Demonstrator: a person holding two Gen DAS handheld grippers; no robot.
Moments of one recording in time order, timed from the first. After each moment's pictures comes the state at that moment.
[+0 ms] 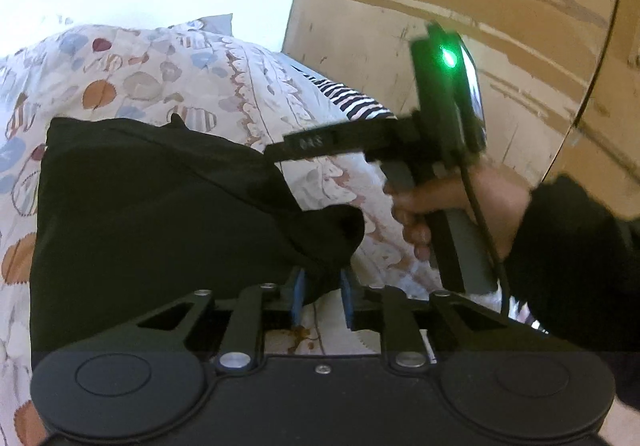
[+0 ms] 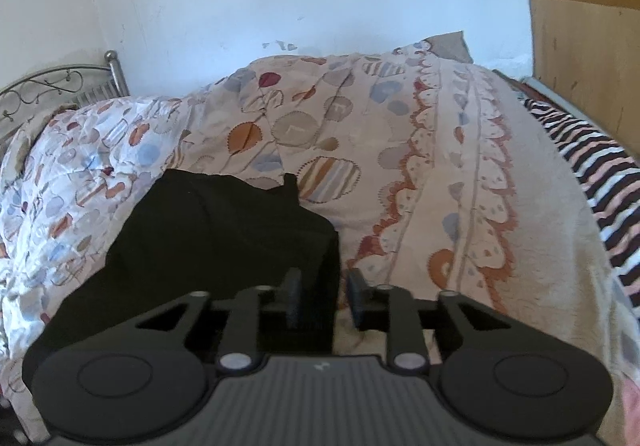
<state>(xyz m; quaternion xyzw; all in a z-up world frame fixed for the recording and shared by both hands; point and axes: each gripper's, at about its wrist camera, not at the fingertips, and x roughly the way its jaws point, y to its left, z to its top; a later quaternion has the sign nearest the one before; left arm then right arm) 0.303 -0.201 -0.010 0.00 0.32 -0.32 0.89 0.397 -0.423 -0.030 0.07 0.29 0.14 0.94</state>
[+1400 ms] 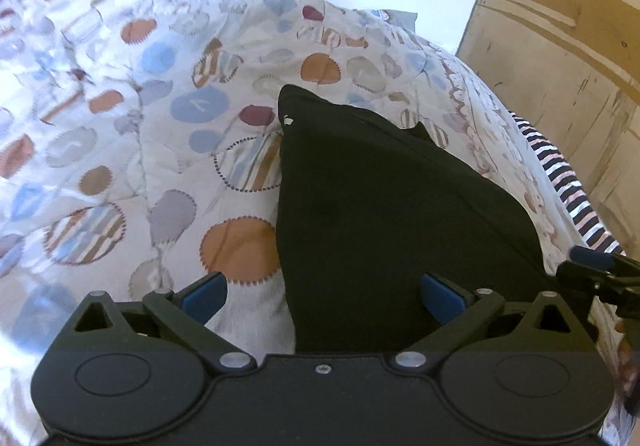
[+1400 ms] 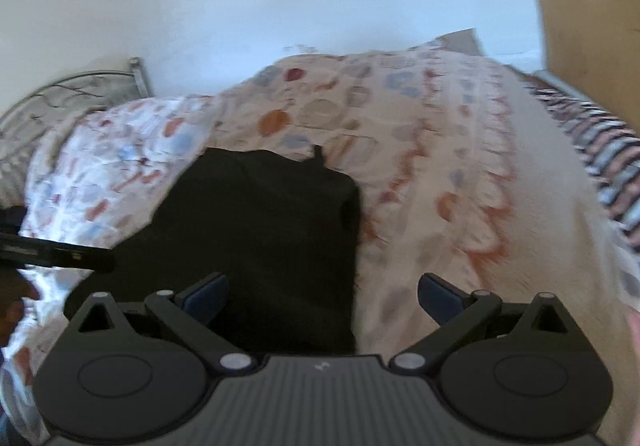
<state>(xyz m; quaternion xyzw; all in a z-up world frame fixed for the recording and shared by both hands) 0.395 -0.066 -0.023 -0.07 0.37 -0.10 0.92 0.361 -0.430 -0.047 0.10 0.29 0.22 0.93</state>
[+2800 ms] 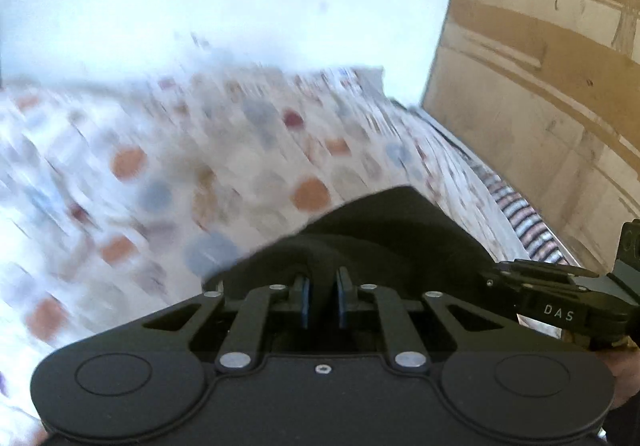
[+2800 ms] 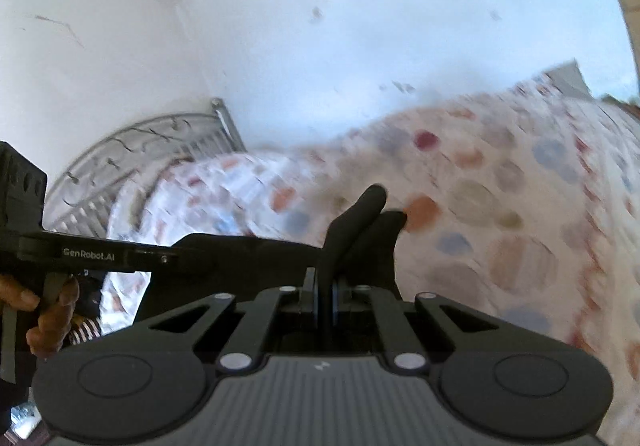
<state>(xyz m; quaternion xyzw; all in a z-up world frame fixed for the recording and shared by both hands) 0.433 -0.023 0.126 -0.02 0.30 -0.14 0.94 0.422 -0.307 0.062 0.15 0.21 0.32 0.91</state>
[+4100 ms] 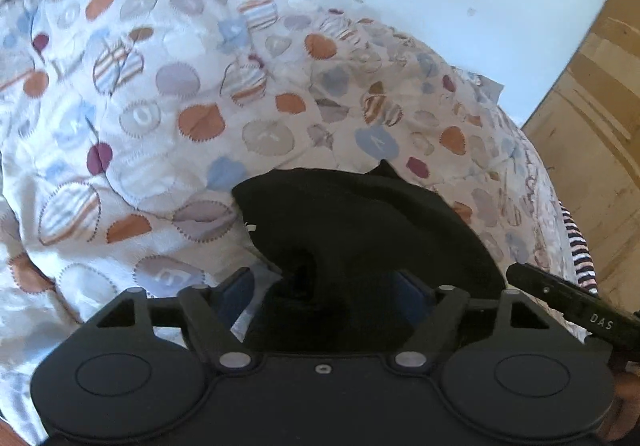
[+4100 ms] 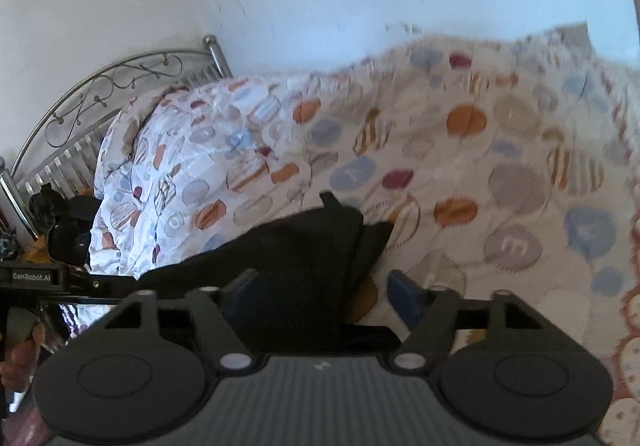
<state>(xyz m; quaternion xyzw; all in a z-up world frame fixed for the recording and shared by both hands) 0.313 0.105 0.036 -0.19 0.36 -0.01 0.92 0.355 -0.234 0.020 0.09 0.28 0.29 0.91</state>
